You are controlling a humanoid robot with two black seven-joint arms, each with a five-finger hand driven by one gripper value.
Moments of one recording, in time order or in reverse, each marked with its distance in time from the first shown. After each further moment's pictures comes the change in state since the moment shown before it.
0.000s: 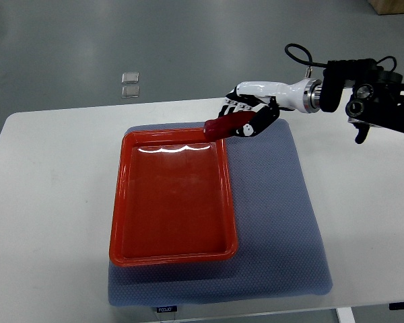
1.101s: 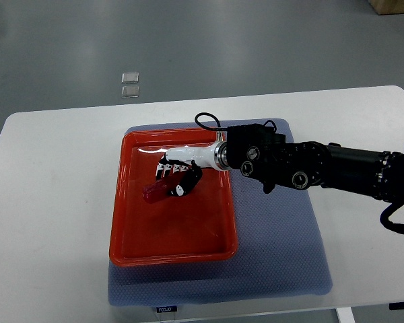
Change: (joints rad) left arm 0.000 0.000 0.000 0.001 0.000 0.000 0.000; right arm -0.110 0.468 -0.106 -0.350 -0.036 -0.035 -0.011
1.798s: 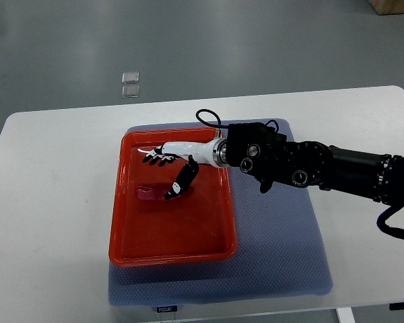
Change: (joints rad) left arm 0.000 0.000 0.005 0.003 -0.002 0.009 -0.006; right arm -0.024 0.000 0.129 0.000 0.020 -0.021 0.019
